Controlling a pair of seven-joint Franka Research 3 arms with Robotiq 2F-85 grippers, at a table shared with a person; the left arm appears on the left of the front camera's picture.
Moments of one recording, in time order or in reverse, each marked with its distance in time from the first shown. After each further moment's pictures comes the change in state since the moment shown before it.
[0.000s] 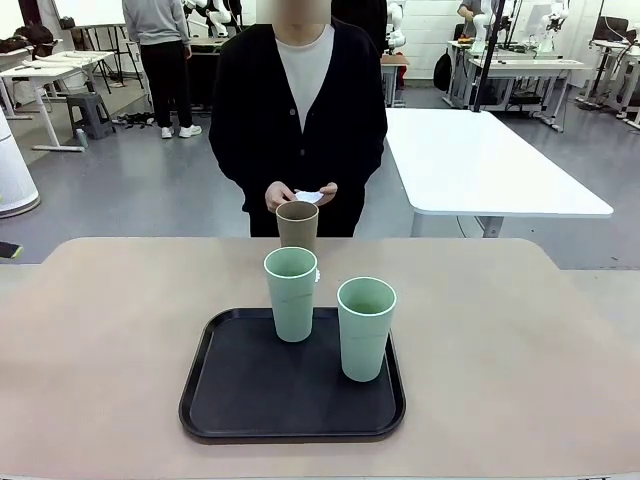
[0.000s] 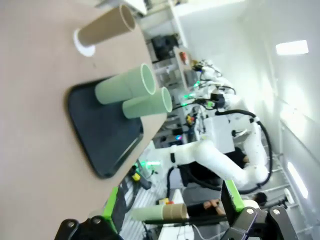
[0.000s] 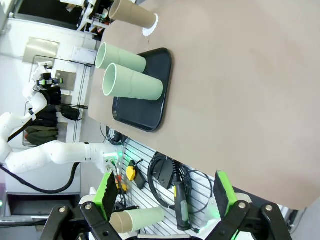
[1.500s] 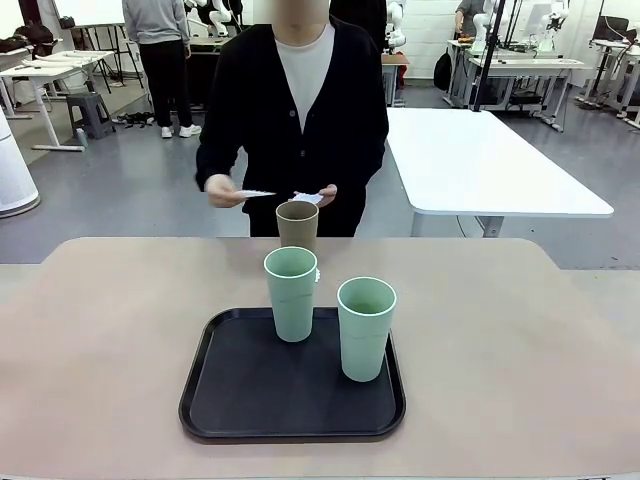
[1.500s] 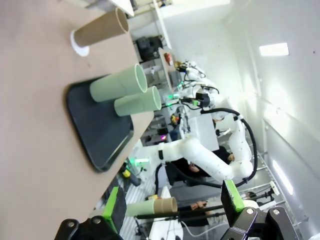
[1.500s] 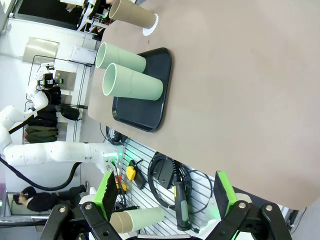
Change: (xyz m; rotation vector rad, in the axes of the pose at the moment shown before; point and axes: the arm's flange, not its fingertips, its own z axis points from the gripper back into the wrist) left arm 0.000 0.023 0.036 -0.080 0.003 0.019; right arm 0.000 0.000 0.000 0.000 0.000 0.000
